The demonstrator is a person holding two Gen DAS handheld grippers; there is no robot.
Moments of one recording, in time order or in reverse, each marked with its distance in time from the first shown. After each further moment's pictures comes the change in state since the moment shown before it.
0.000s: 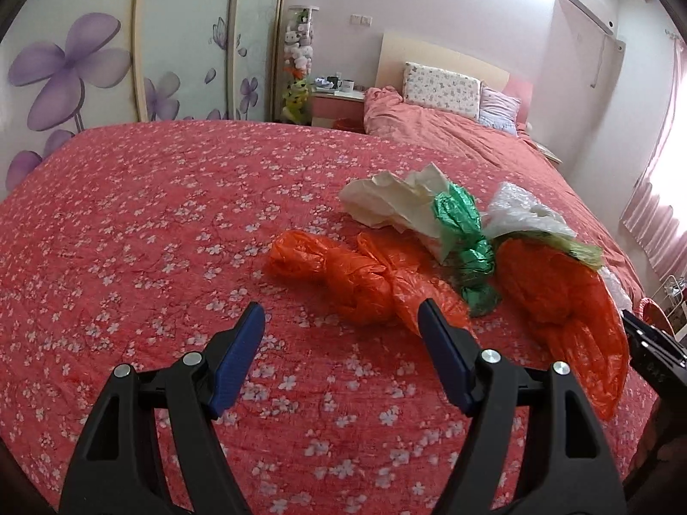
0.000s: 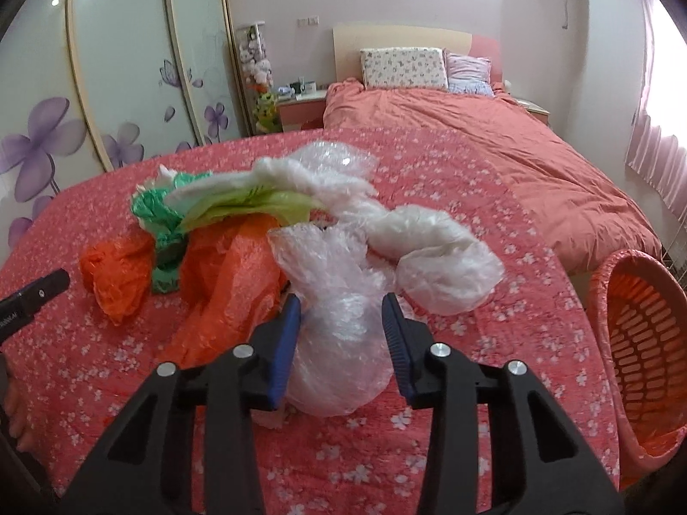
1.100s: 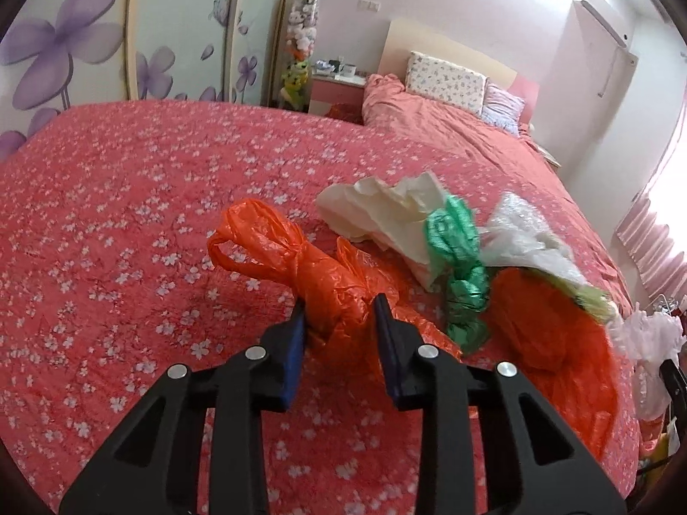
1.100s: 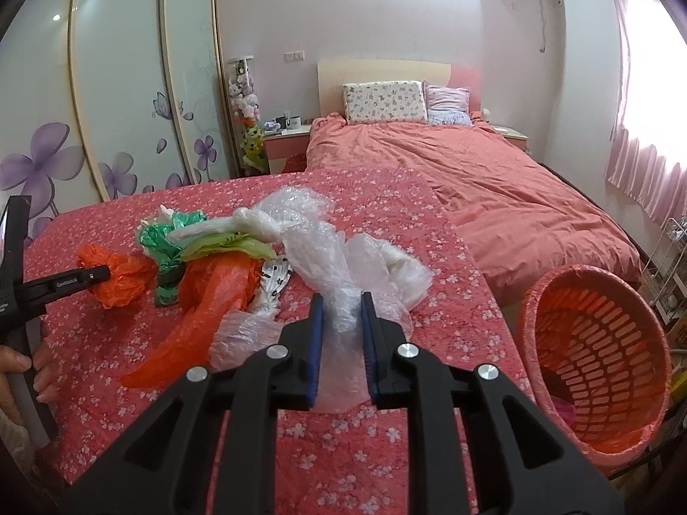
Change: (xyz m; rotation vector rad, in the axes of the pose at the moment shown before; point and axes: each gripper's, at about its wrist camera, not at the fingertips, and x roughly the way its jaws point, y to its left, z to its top) left arm 0.014 -0.012 0.023 -0.063 0.055 -0.033; right arm -0.071 -0.036 -0.003 0.021 -0.133 -0.039
